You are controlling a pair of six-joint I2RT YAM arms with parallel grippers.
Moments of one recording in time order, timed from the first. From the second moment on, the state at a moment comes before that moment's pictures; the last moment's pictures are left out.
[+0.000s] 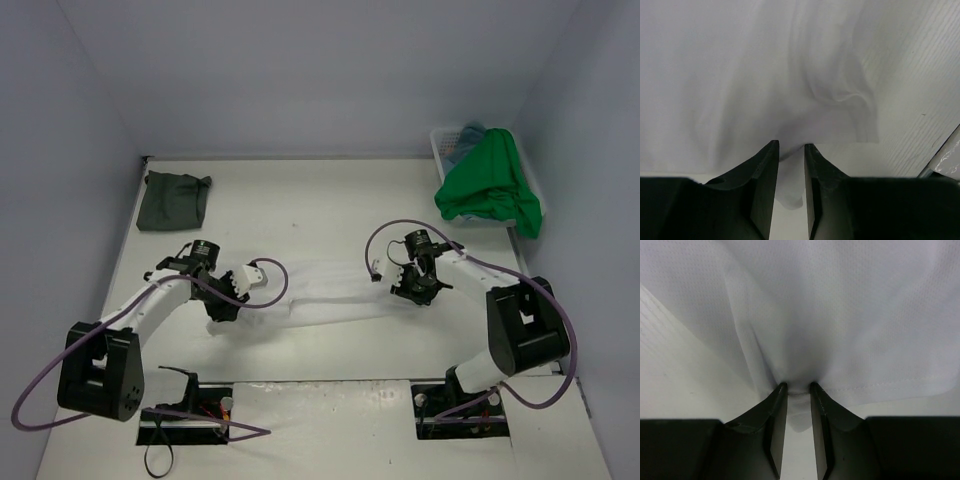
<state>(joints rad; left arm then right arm) -0.20 1.26 0.72 -0.78 0.44 0.85 0.28 1.51 0.76 -0.65 -0.08 -0.98</state>
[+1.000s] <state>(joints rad) -0.23 1.48 0.86 -0.71 0.35 0.77 0.27 1.56 0.81 -0.63 0.05 -1.01</state>
